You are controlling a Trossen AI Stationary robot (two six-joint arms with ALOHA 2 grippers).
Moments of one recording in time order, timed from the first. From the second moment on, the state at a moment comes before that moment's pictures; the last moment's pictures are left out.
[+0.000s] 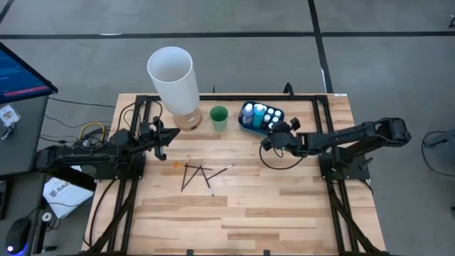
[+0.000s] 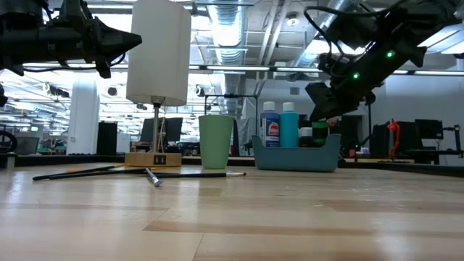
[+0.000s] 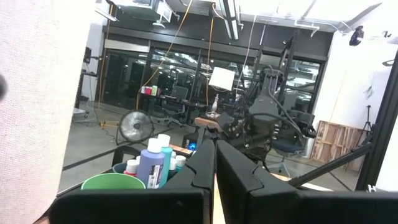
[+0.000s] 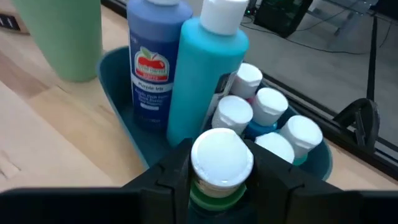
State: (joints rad) left arm 0.21 0.41 0.02 0.66 -0.10 -0.18; right arm -0.05 1.30 0.54 -0.02 0.85 0.44
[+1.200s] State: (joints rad) left arm 0.21 0.41 0.02 0.66 -0.10 -0.18; right arm -0.12 1.35 0.54 0.03 0.70 0.39
